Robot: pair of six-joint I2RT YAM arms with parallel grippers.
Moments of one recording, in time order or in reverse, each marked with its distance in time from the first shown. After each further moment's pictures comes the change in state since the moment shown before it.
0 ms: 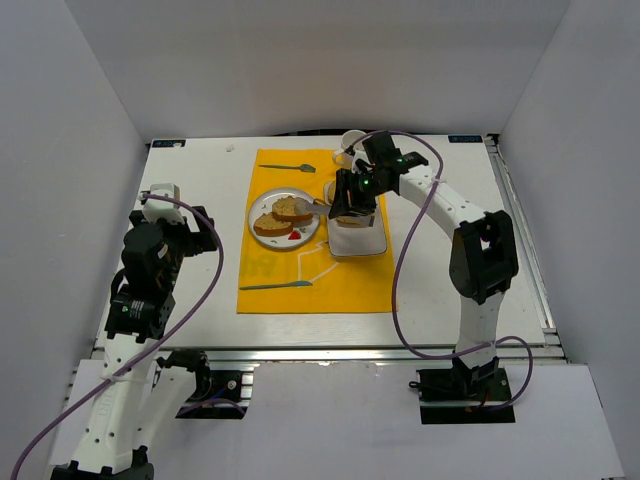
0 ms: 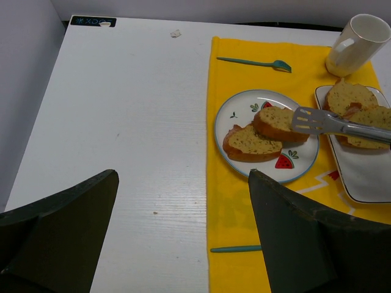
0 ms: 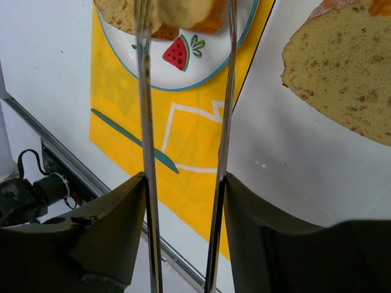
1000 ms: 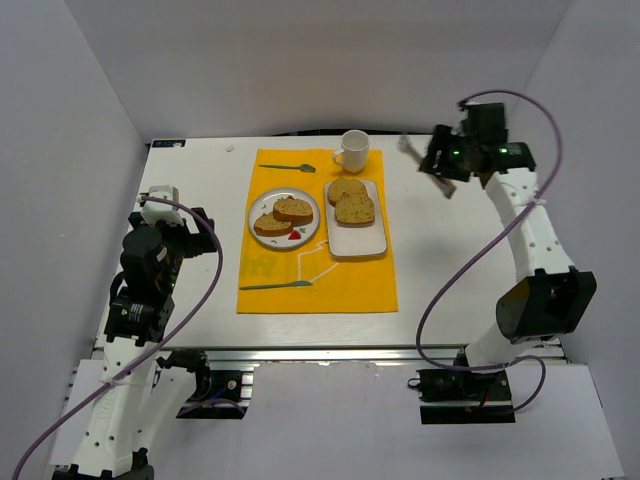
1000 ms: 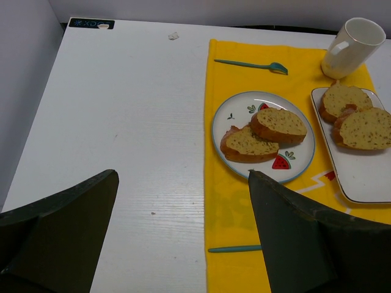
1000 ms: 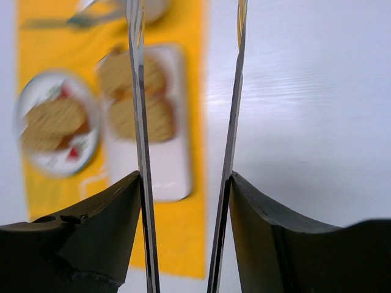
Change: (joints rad) left arm 0.000 -0.015 -0.006 0.000 0.005 -0.008; right arm -0.253 -0.367 -0.018 -0.101 0.334 -0.038
